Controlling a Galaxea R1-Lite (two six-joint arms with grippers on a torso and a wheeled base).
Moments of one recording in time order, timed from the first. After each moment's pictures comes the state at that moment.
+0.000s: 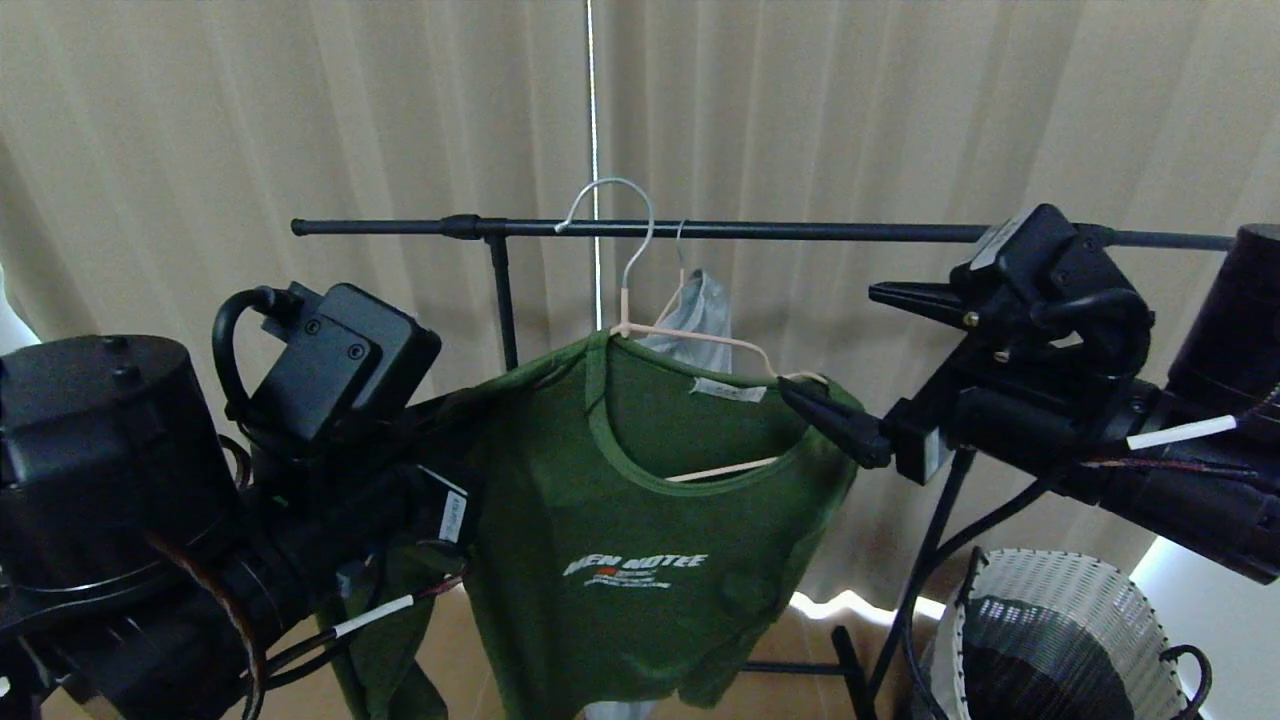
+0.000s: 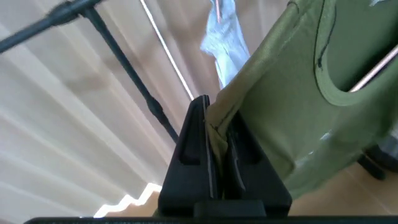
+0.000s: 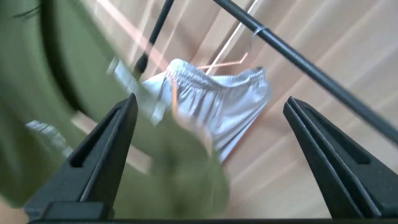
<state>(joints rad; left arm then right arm) -0.72 1.43 -0.58 -0.72 0.38 0.31 0.62 1.50 -0.76 -0.67 -0.02 -0.41</state>
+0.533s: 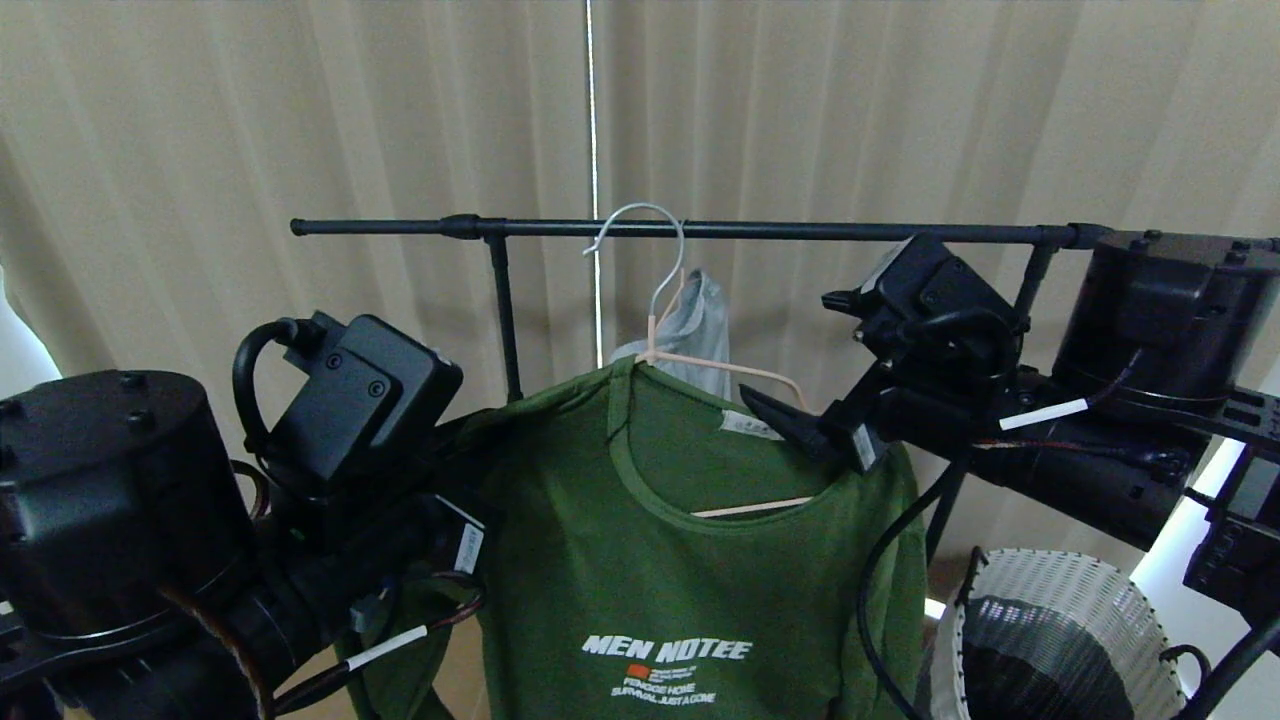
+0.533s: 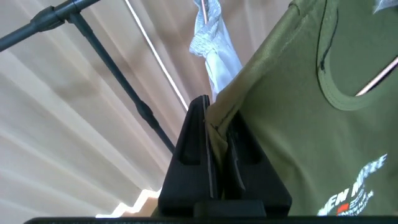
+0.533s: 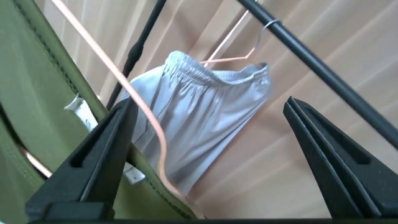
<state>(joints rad) -0.77 1.44 -0.54 -0.77 0.37 0.31 0.62 1.62 -0.83 -0.67 -0.04 -0.47</state>
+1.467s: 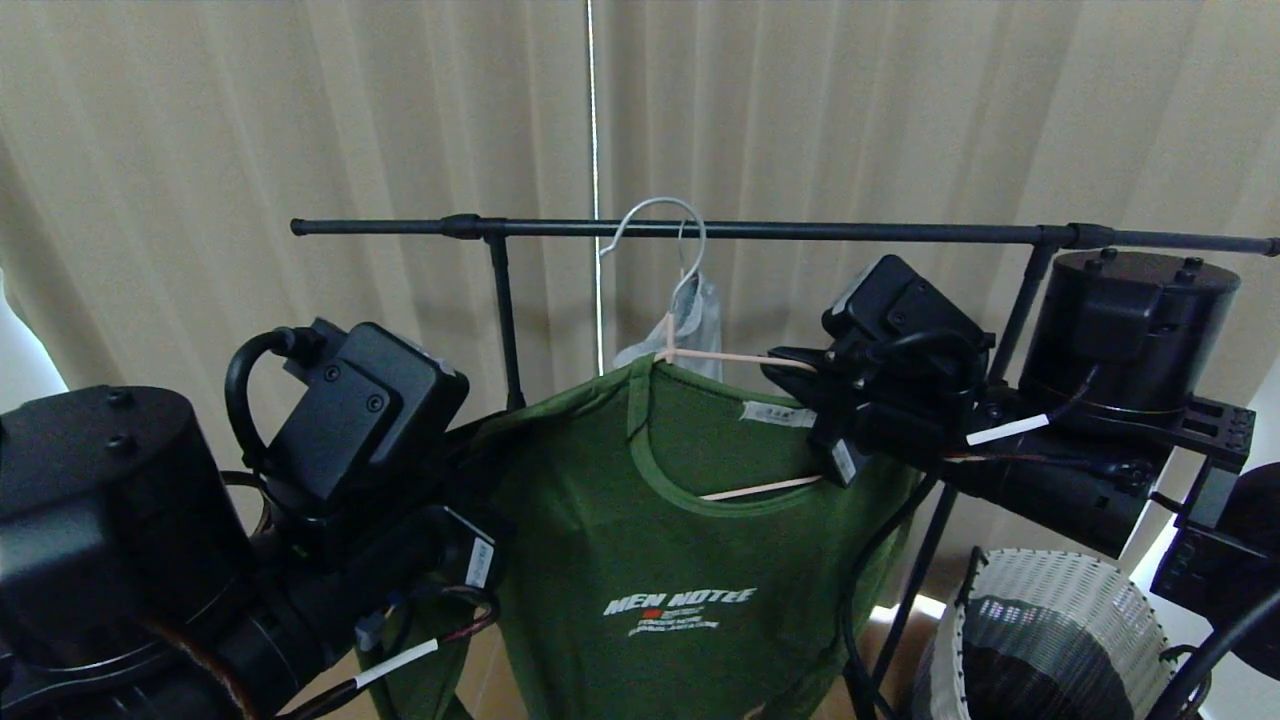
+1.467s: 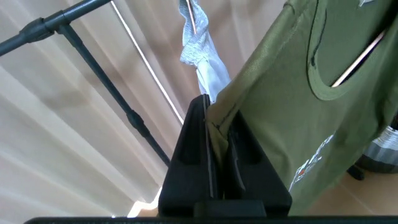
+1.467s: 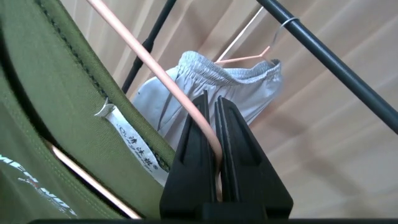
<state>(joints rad) -0.79 1.44 -0.52 -0.82 0.37 0.31 0.62 1.65 -0.82 -0.68 -0.04 -0.47</state>
